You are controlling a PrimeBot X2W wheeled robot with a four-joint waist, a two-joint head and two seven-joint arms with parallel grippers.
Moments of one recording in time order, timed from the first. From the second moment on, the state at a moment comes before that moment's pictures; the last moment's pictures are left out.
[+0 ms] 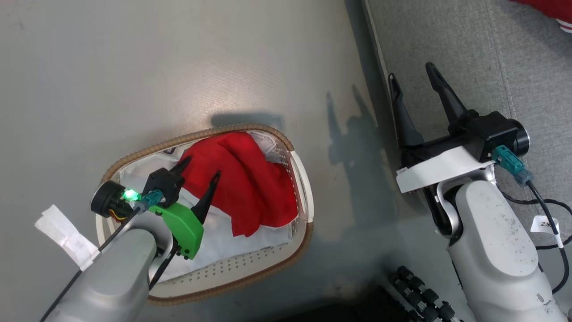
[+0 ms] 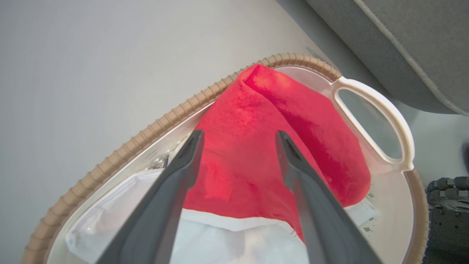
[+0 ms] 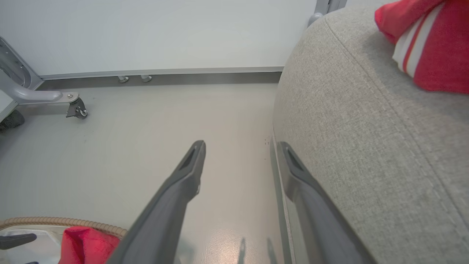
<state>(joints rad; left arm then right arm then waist) -0.64 0.33 -0.83 0.74 -0.53 -0.13 -0.26 -0.51 -0.05 0.15 0.23 0.16 0.13 -0.26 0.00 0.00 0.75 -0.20</state>
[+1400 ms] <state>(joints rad) -0.85 0.36 -1.05 0.74 -0.55 -0.13 -0.26 -0.53 -0.05 0.13 0.18 0.18 0.13 -0.26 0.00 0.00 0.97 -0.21</state>
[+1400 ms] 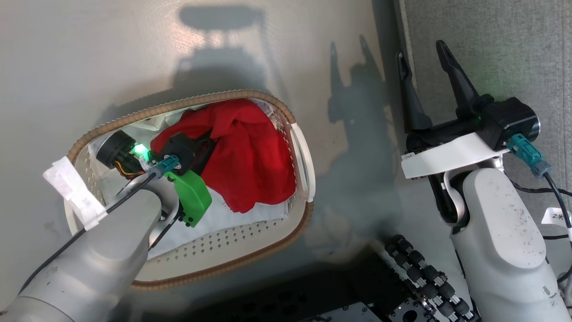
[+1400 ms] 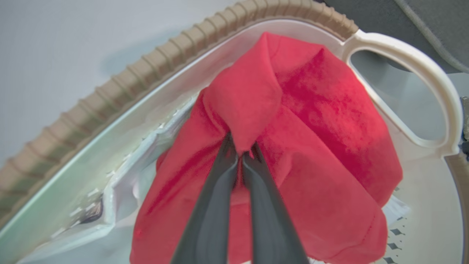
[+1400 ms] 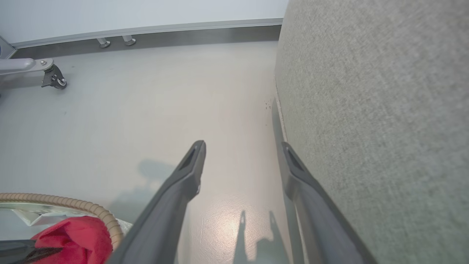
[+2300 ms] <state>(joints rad) -0.52 0.30 -0.84 0.61 -0.58 -0.13 -0.26 -0.43 -0.05 0.13 0.34 0.17 0.13 -0.26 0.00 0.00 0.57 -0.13</state>
